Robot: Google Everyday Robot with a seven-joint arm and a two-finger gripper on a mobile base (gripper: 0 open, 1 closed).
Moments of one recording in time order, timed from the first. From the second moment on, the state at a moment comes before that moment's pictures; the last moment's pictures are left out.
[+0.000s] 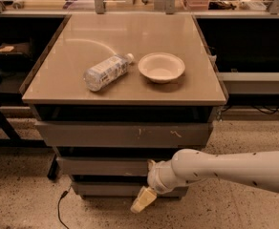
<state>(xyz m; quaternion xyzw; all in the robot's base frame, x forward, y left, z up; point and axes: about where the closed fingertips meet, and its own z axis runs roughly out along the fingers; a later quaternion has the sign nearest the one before) 0.452 -0.013 0.491 -0.54 0.78 0.21 0.24</state>
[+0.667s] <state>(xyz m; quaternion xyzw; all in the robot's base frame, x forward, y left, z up) 0.490 -0.015 0.465 -0.54 0.78 0.18 0.25</state>
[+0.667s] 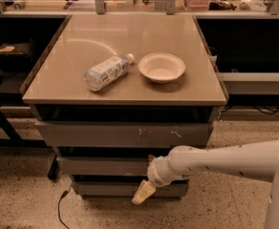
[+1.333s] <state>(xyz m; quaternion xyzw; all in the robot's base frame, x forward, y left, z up) 0.512 -0.018 0.451 -0.55 0.78 0.16 0.25</state>
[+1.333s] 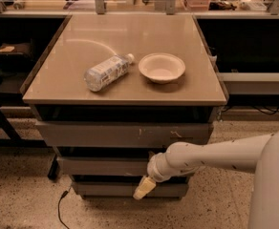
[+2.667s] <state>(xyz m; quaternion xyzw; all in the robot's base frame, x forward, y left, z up) 0.525 -0.006 0.426 -0.56 0.78 0.17 0.23</state>
